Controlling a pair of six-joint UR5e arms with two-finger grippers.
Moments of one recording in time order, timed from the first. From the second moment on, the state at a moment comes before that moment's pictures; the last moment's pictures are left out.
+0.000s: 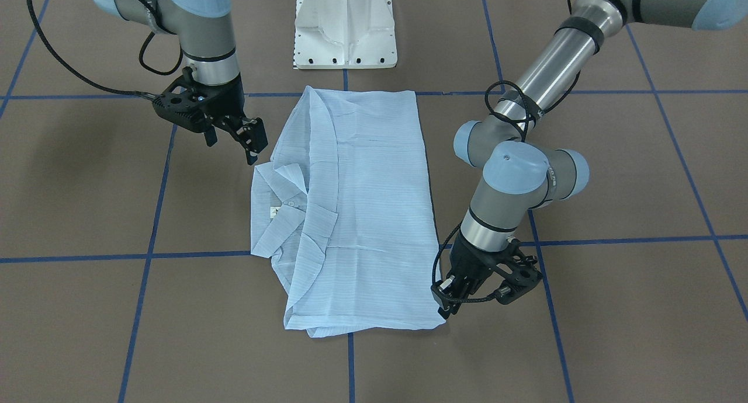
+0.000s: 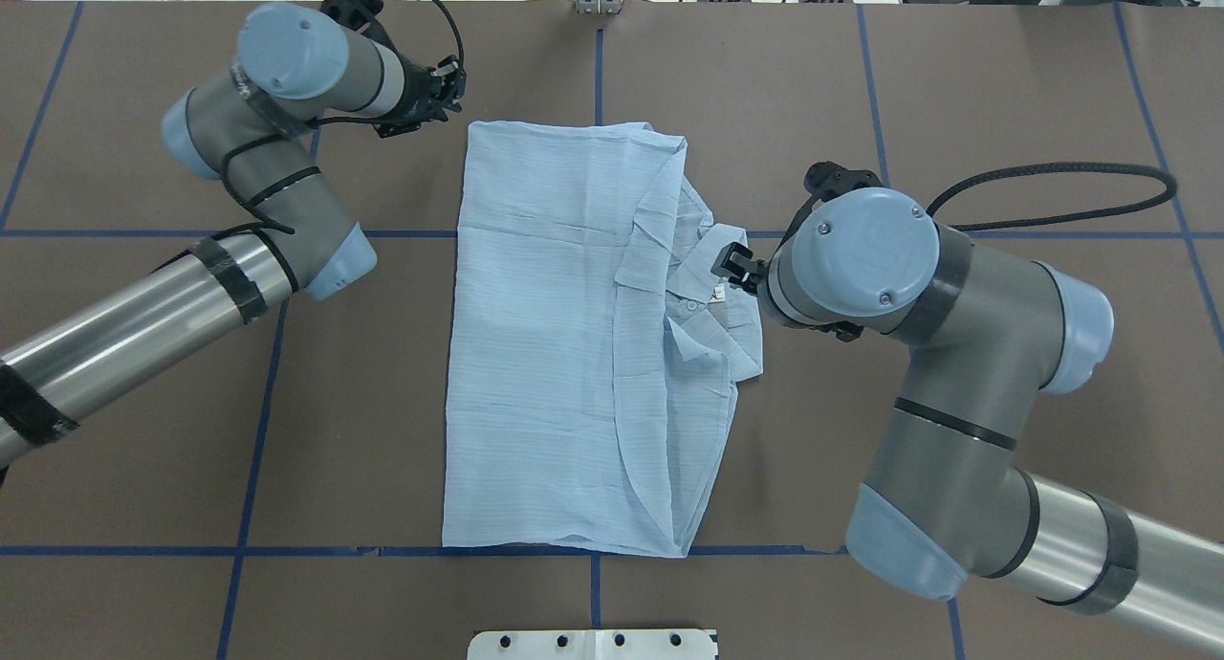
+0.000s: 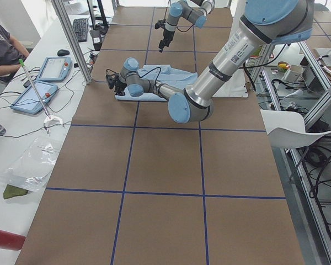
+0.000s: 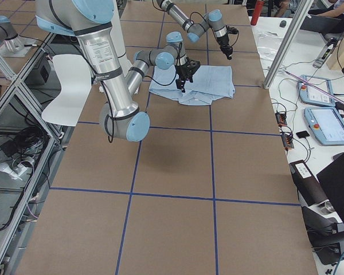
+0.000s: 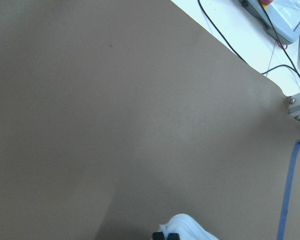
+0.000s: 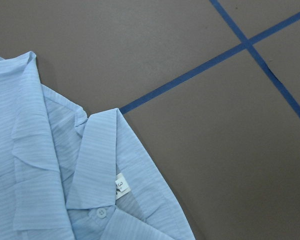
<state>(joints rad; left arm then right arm) -0.85 -2.32 -1.10 -2.39 -1.83 -1.59 0.52 -1.08 1.96 -1.70 1.63 1.69</state>
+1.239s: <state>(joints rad) -0.94 -2.08 -1.41 -2.35 -2.00 -1.52 0.30 -0.92 1.81 -1.72 1.59 1.05</state>
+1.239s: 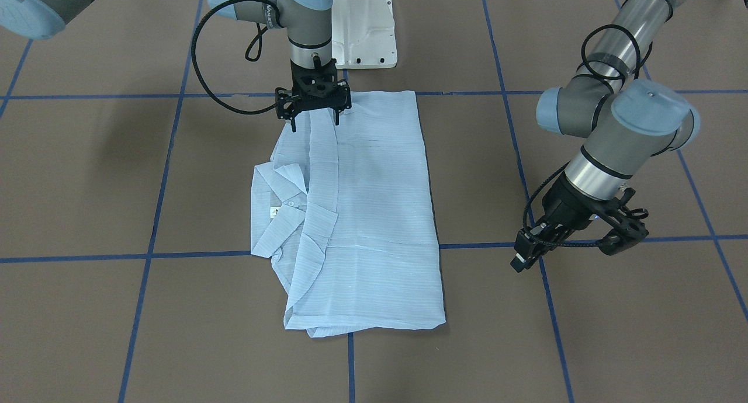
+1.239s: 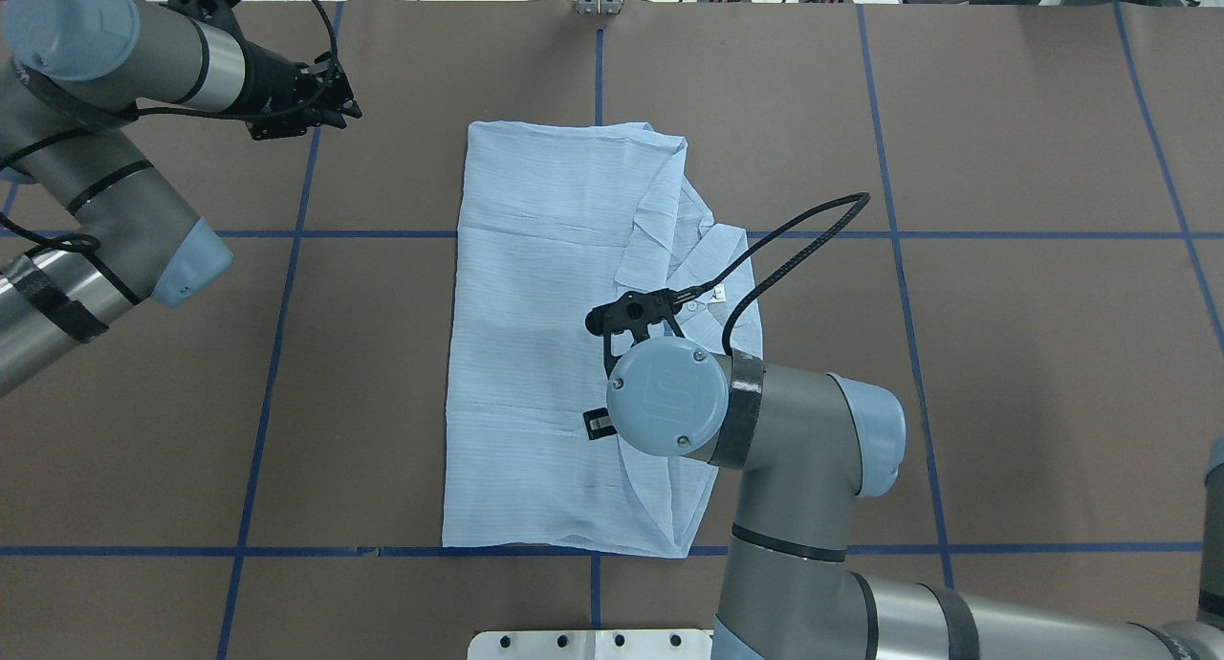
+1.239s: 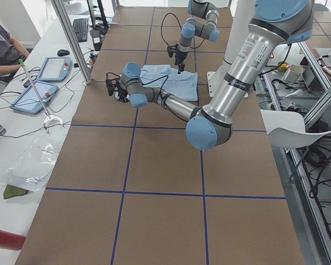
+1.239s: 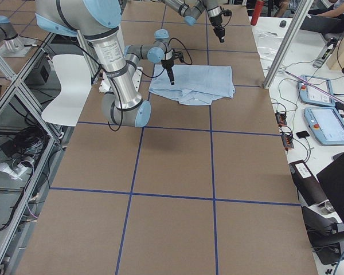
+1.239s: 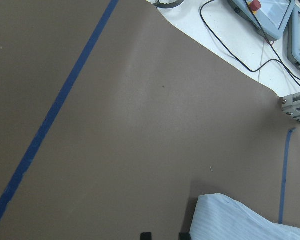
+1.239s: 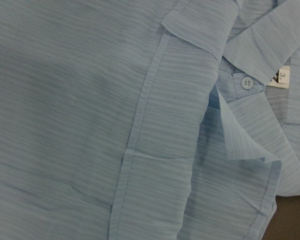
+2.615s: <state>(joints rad) -0.94 -2.08 -1.41 -2.35 -2.00 -1.53 0.24 -0.92 1.75 -1.88 1.64 0.88</state>
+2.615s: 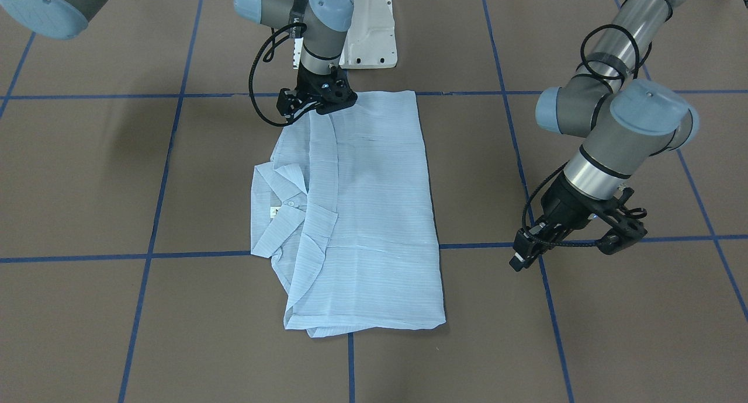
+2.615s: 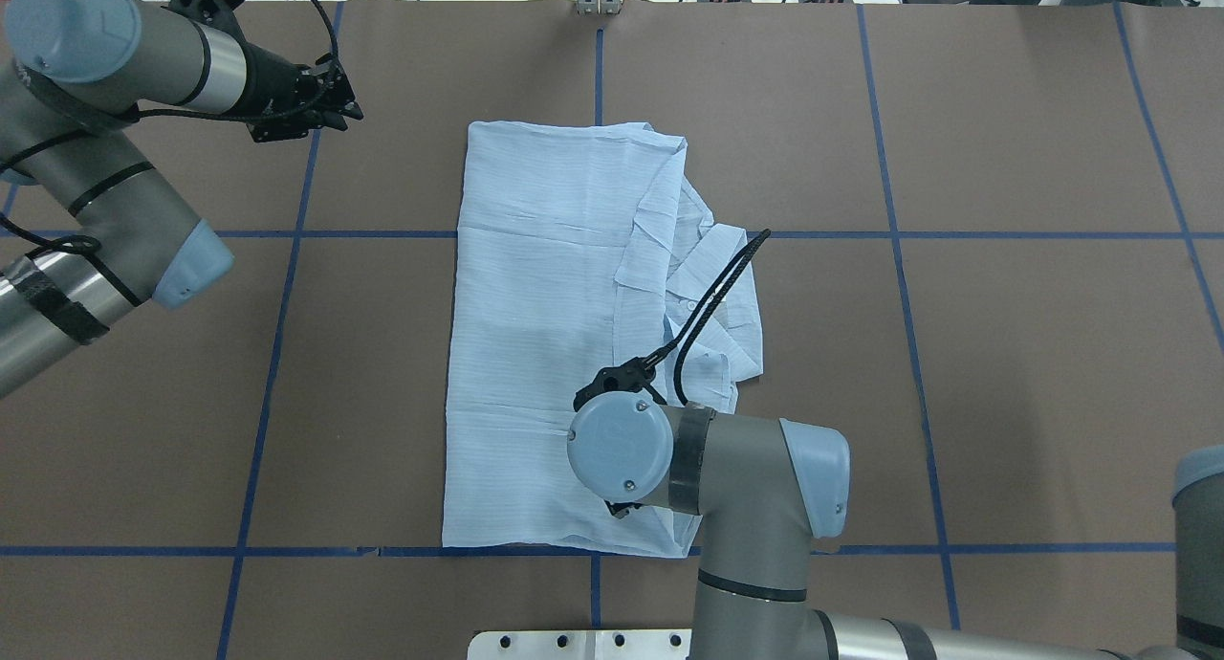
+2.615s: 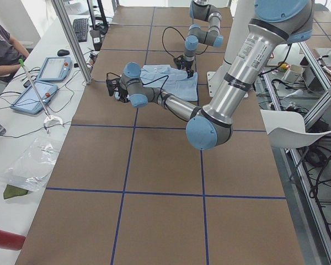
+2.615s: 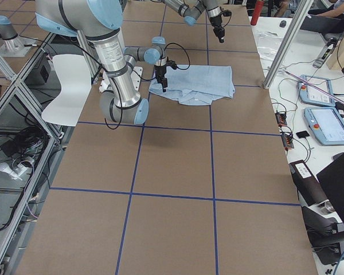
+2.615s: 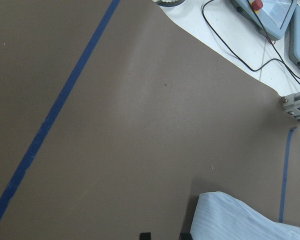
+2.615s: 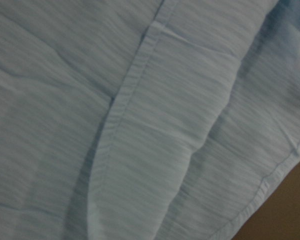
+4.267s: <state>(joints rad) -0.95 -2.07 -1.51 -2.26 -2.02 -1.52 0.40 -0.87 1.76 -1.88 1.66 0.83</state>
